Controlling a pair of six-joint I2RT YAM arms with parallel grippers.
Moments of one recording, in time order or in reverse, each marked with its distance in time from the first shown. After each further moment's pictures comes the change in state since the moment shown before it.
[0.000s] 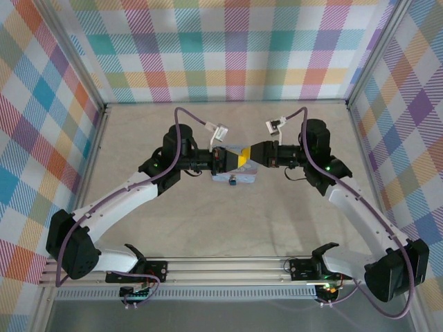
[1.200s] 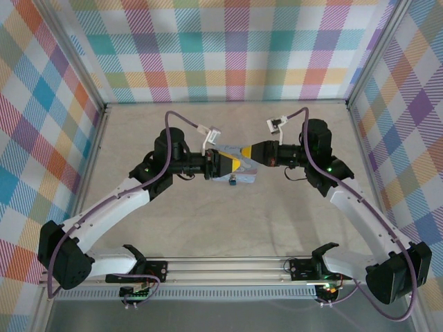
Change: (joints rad) left arm 0.017 -0.089 -0.045 -0.049 -0.014 0.019; right arm 0.006 -0.019 0.014 -0.008 0.048 -0.034
